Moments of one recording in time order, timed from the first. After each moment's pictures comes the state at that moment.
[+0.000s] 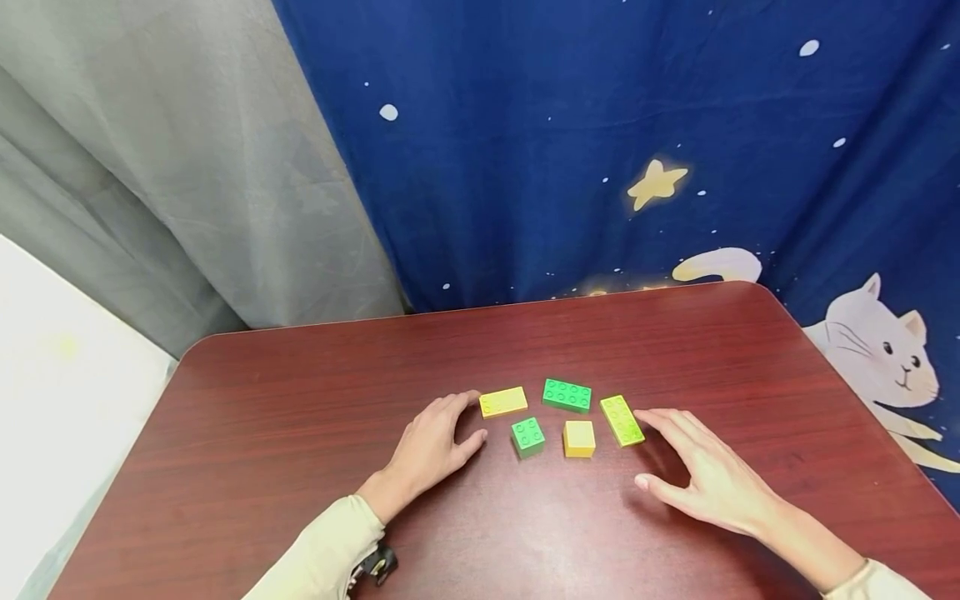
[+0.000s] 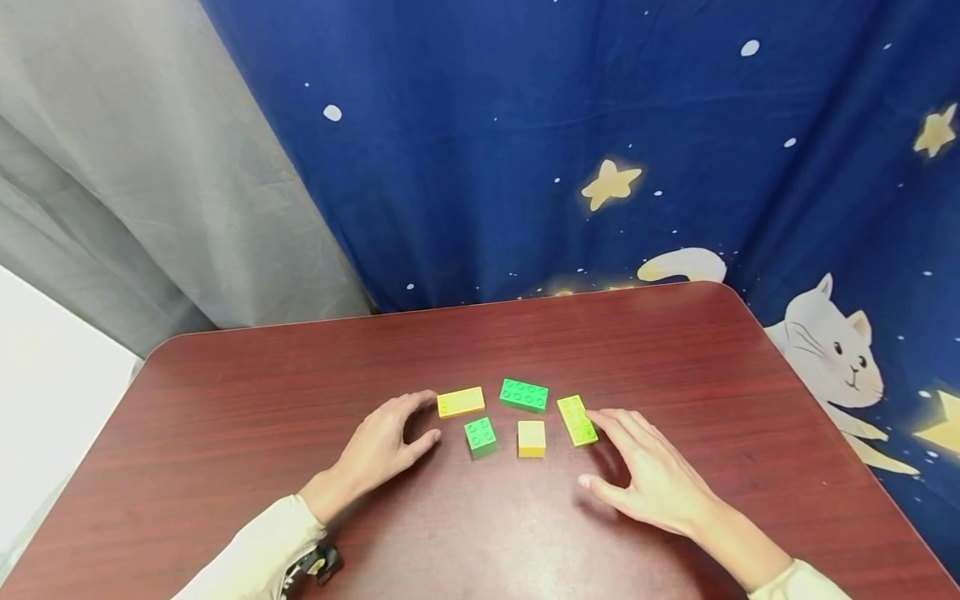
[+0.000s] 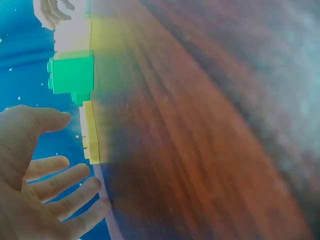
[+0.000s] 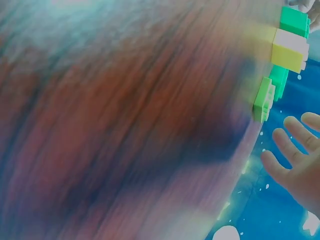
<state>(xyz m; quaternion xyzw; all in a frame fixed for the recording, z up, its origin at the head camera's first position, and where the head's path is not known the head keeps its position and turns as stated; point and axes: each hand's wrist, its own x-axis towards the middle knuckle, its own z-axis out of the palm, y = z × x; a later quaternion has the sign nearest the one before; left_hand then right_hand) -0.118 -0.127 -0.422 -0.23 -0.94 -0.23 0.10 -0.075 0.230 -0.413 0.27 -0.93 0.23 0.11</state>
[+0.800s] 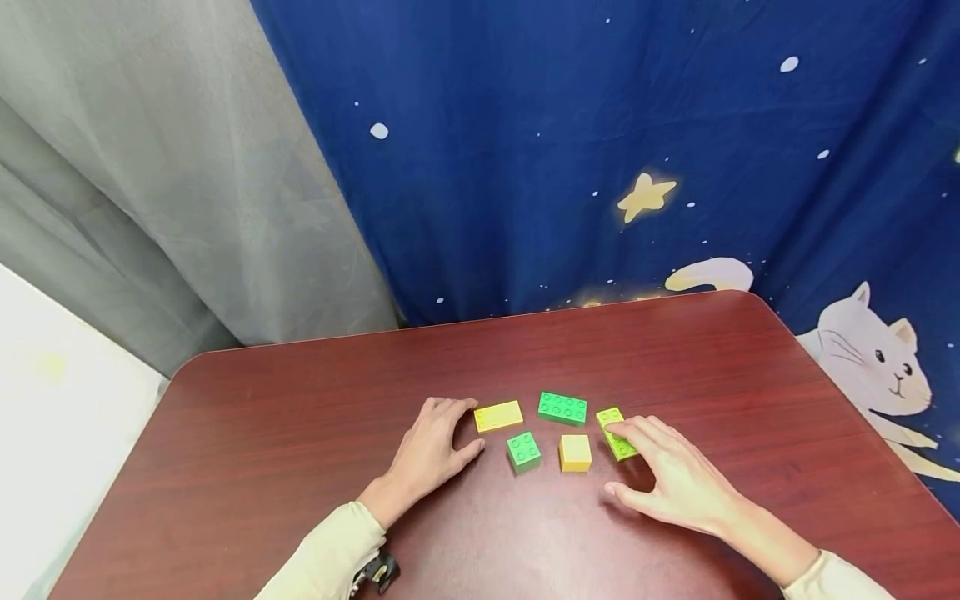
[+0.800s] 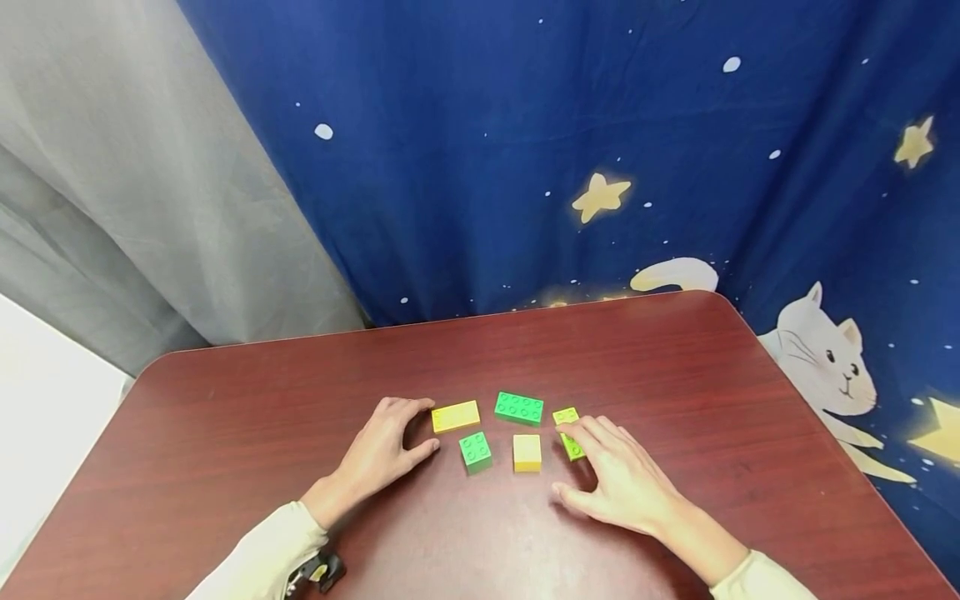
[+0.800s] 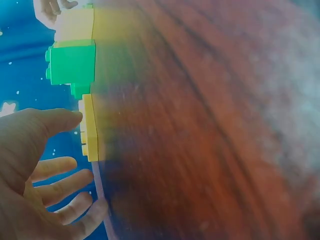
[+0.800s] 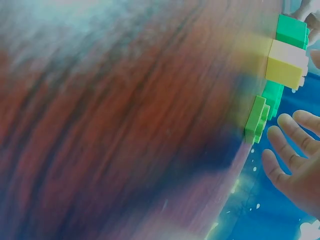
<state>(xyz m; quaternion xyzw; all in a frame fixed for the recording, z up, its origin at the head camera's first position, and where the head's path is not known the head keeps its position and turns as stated) -0.131 -0.122 -0.423 -0.23 -0.95 -0.22 0.09 -0.089 0.207 -0.422 0.30 -0.92 0.21 0.15</state>
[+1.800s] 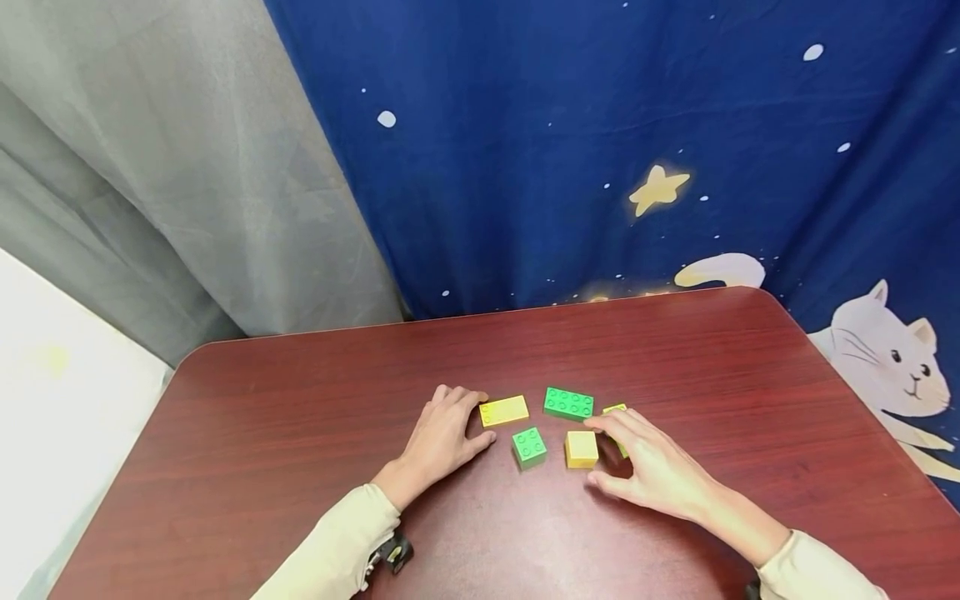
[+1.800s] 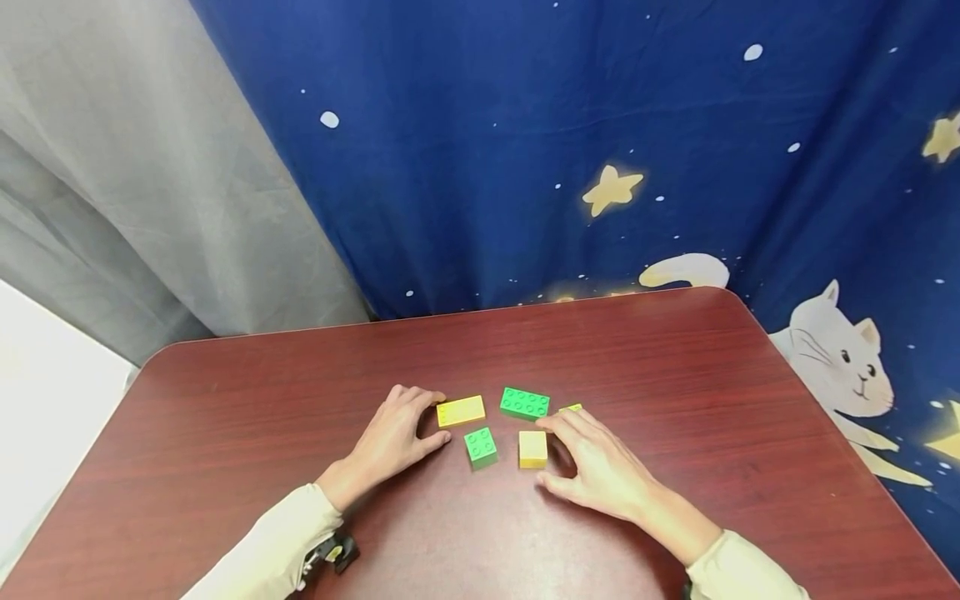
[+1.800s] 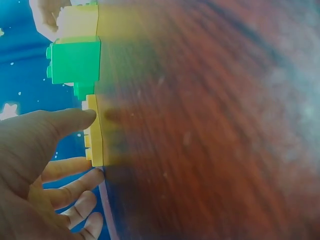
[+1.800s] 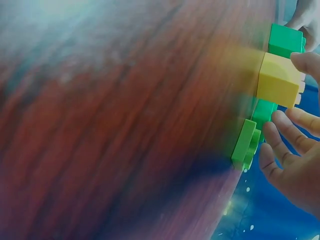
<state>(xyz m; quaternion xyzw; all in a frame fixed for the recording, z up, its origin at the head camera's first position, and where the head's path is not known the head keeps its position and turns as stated) -0.143 -0.115 -0.427 -0.24 -0.95 -0.19 0.08 -0.104 0.183 -0.426 0.33 -0.90 0.24 0.12</state>
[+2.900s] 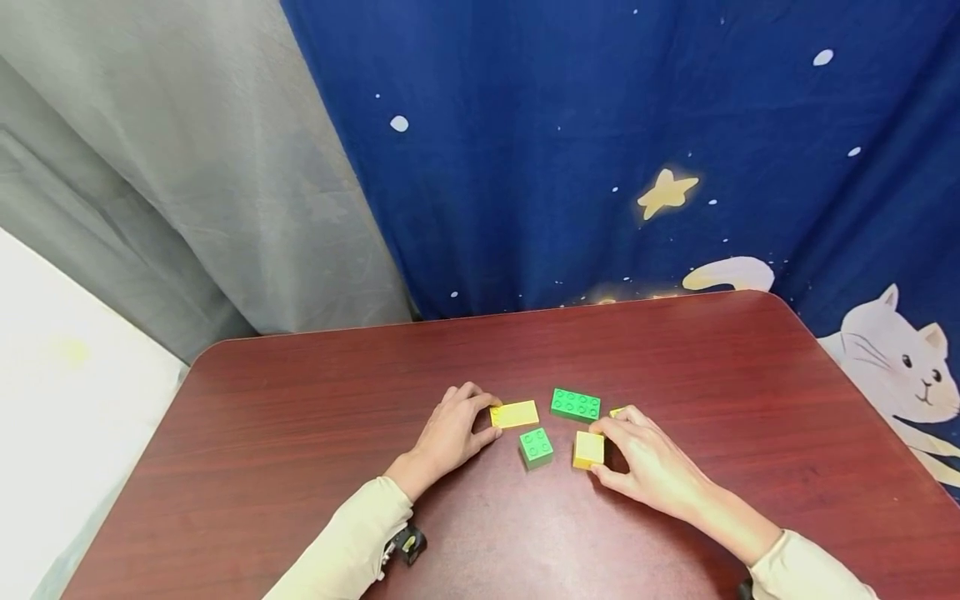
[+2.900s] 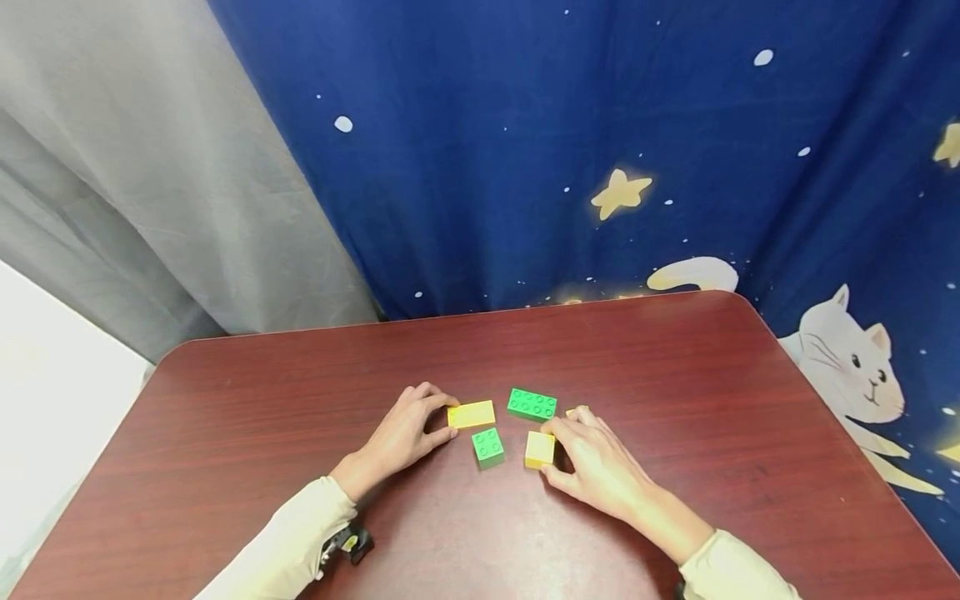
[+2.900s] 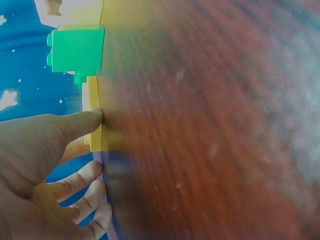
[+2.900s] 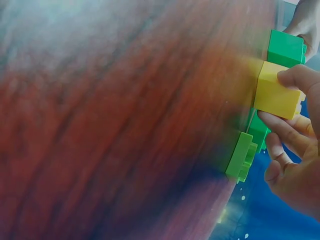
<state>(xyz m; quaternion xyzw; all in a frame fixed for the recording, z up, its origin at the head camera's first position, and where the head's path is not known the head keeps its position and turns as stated) -0.147 -0.117 -0.427 -0.26 -0.94 -0.22 0.06 -0.108 0.172 -0.429 0.33 -0.91 0.22 0.14</state>
